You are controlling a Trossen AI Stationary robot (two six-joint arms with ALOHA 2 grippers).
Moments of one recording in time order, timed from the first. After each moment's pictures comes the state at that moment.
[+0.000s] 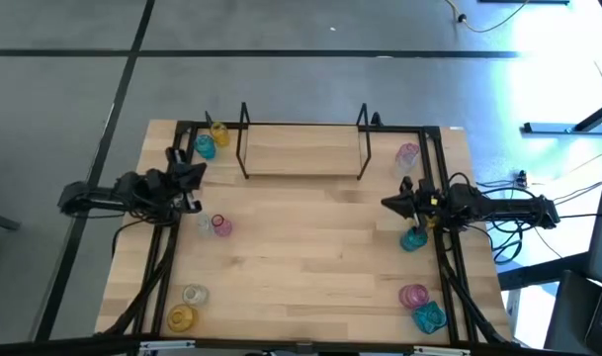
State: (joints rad) left arm -0.03 0.09 0.01 0.74 -0.32 0.35; right arm 0.03 0.06 0.02 0.15 0.02 0.44
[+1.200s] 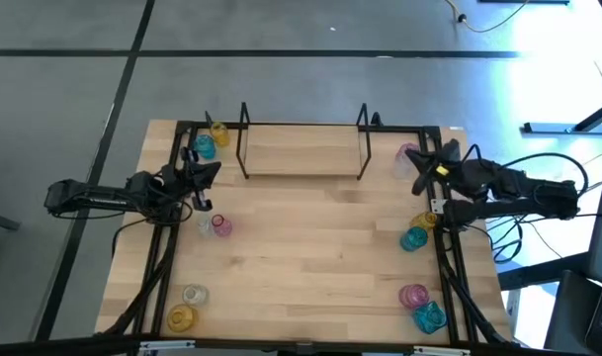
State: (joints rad) left arm 0.05 0.32 0.01 0.85 -0.31 0.21; right arm 0.03 0.43 0.68 -0.54 0.71 0.25
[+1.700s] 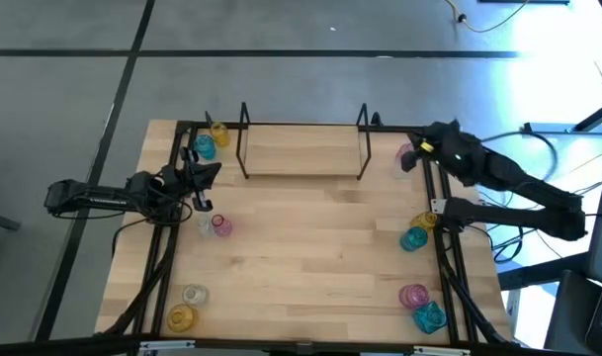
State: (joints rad) left arm 0.05 0.32 0.01 0.84 -0.30 0.20; right arm -0.39 0.68 0.83 -0.61 0.54 0.15
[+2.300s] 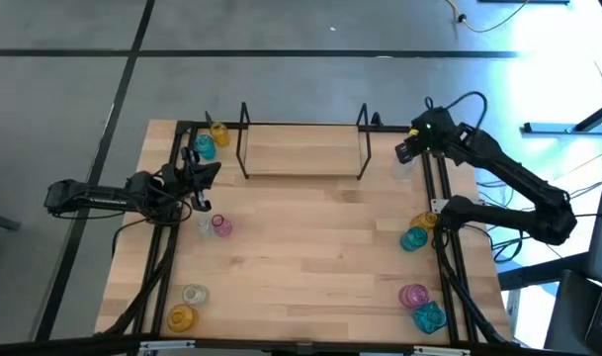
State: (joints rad) left arm 0.05 0.32 0.01 0.85 -0.30 0.14; right arm -0.76 0.94 0.93 -0.90 0.25 0.18
